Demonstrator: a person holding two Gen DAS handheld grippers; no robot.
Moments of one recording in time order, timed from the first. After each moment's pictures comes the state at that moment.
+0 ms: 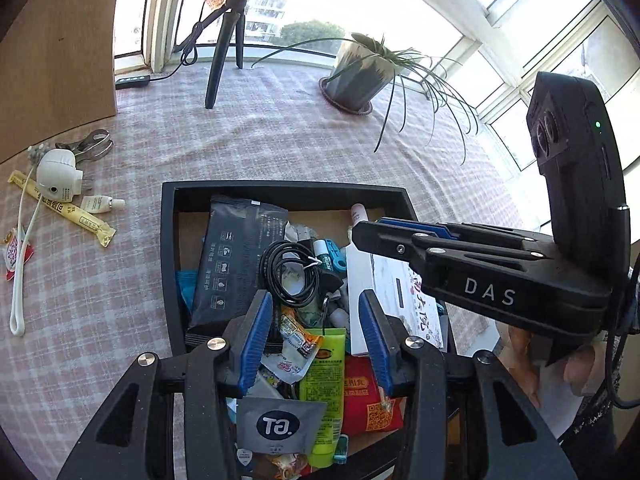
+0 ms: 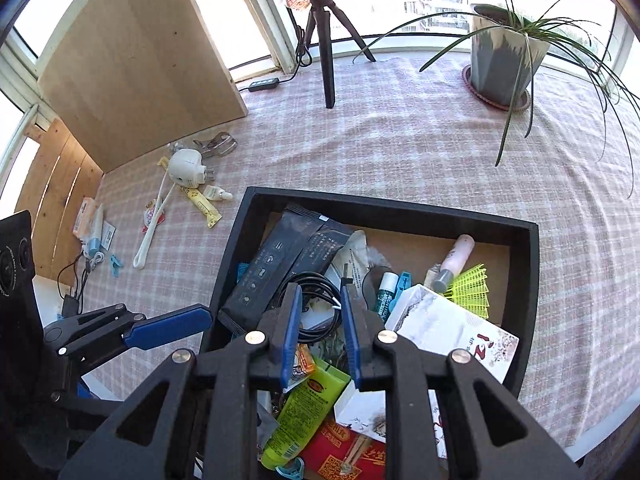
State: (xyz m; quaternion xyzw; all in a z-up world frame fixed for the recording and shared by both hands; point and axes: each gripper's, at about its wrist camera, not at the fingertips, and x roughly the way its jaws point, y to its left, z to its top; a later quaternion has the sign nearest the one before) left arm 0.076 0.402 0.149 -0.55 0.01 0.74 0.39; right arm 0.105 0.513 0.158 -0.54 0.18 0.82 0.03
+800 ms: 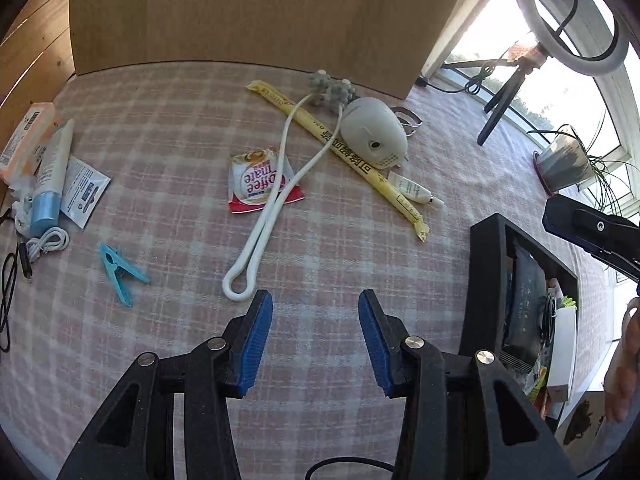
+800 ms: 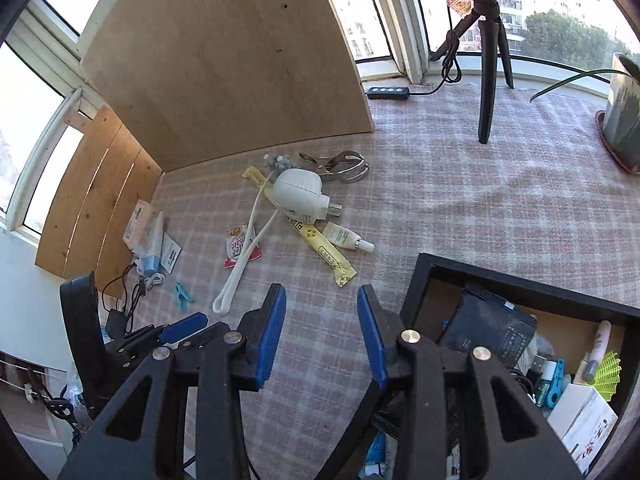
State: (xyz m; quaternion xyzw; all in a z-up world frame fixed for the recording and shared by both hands) left arm -0.025 0.184 0.074 -0.59 -0.06 0.80 0.13; right arm -0.027 0.378 0.143 -0.53 0.19 0.82 -0.10
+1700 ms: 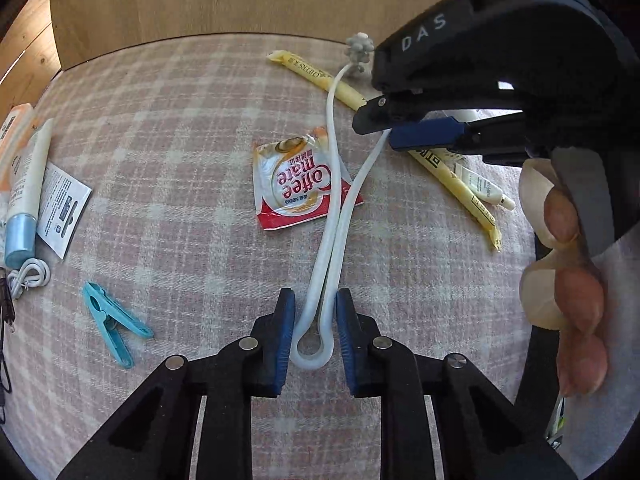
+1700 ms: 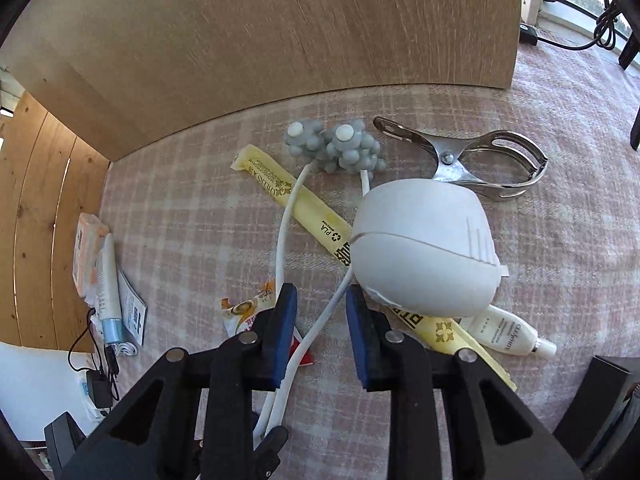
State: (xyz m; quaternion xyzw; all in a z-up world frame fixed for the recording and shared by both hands) left arm -0.057 0.182 0.020 -0.60 -0.01 0.79 0.12; right arm -0.166 0.277 0.035 -0.62 0.18 0.76 -0.05
